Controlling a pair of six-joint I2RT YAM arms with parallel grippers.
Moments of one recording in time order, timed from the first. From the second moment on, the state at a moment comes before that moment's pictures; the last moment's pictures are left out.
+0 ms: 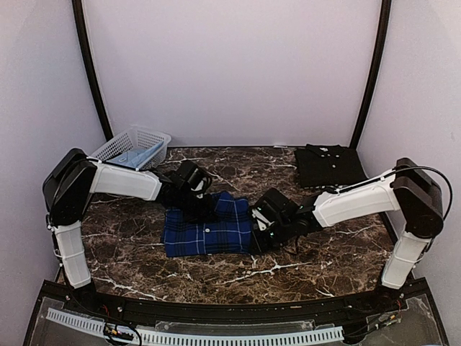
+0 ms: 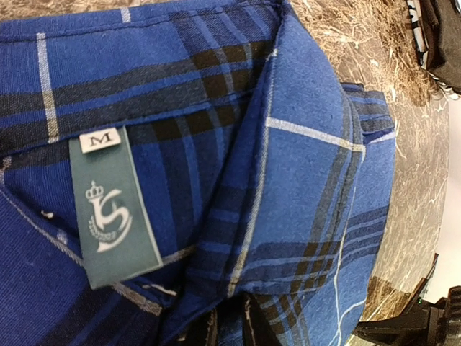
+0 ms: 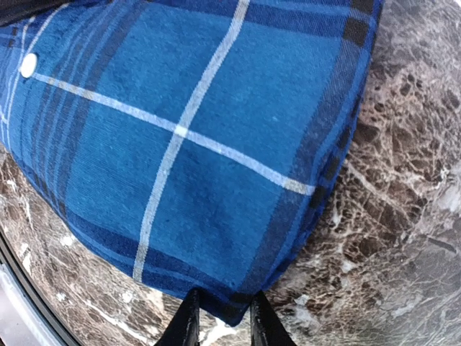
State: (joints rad) left arm -0.71 1.92 1.19 -0.27 0.22 -0.80; right arm 0.99 1.75 0.97 -0.28 -0.14 0.57
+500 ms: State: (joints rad) left arm -0.70 1.82 1.05 -0.26 0.22 -0.71; right arm 0.94 1.56 1.06 -0.33 -0.06 0.54
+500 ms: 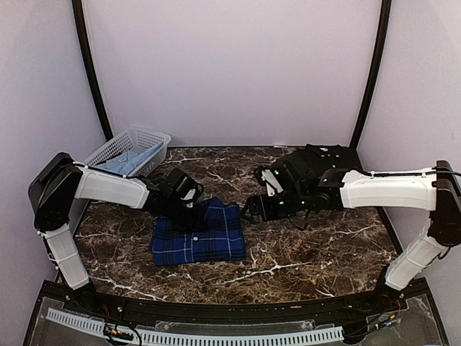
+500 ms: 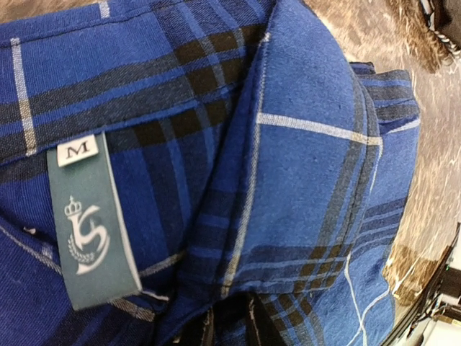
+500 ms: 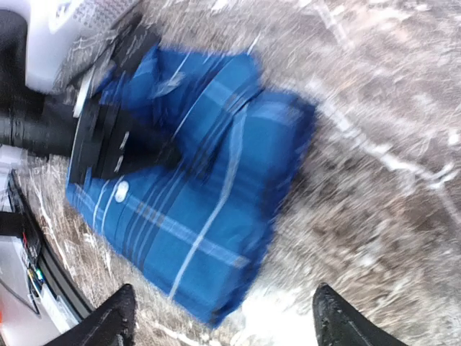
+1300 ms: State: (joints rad) left arm -0.60 1.49 0.85 -0.53 0.25 -0.53; right arm 0.63 1.54 1.02 -0.34 -0.01 0.43
